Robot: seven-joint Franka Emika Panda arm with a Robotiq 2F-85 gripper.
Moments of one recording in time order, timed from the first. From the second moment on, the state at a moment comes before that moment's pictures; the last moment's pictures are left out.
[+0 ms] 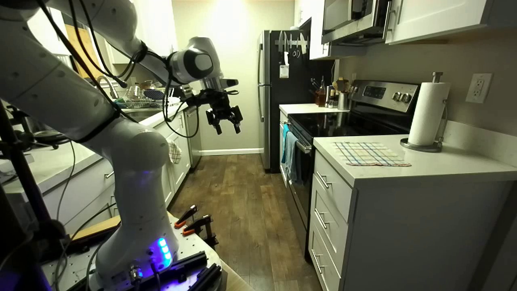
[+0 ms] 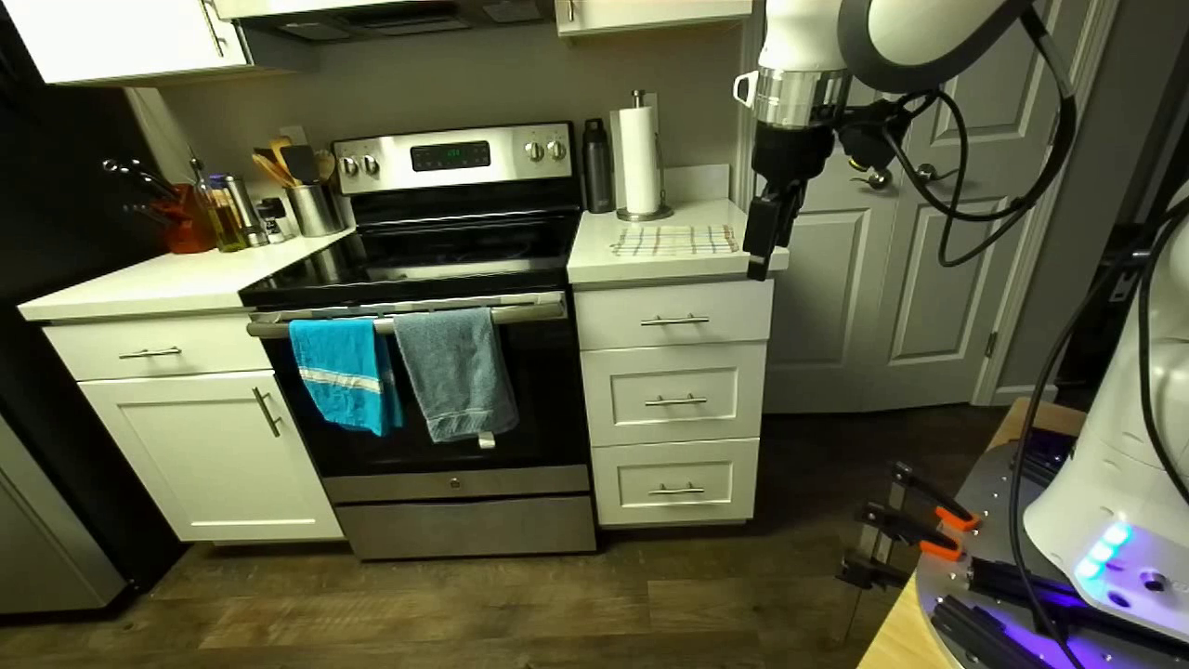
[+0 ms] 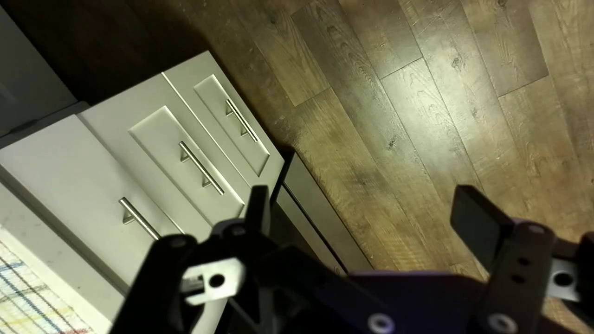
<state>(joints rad) 0.08 -0.67 0.20 -2.74 -0.06 2.24 0.03</state>
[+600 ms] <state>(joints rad) 0.08 -0.67 0.15 -2.74 -0.12 2.24 0.00</state>
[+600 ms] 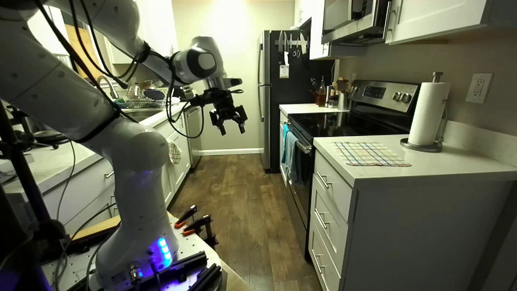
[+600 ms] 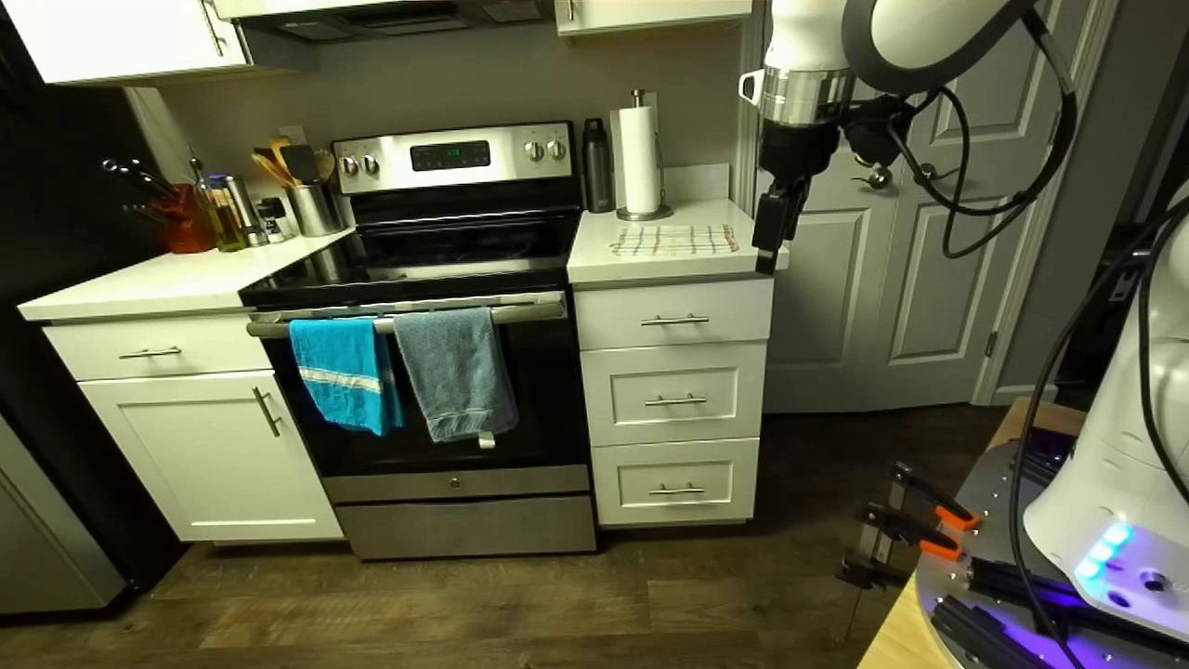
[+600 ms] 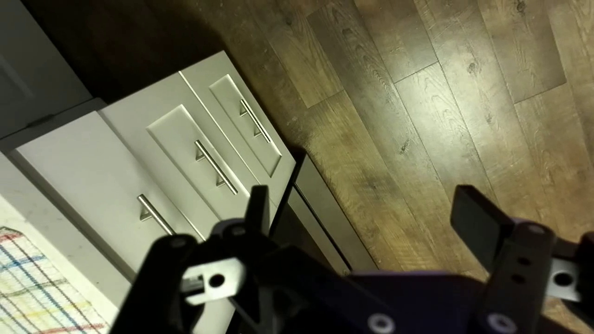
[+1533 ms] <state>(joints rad) 0.06 -0.70 -0.08 -2.78 -0.33 2.23 -0.41</state>
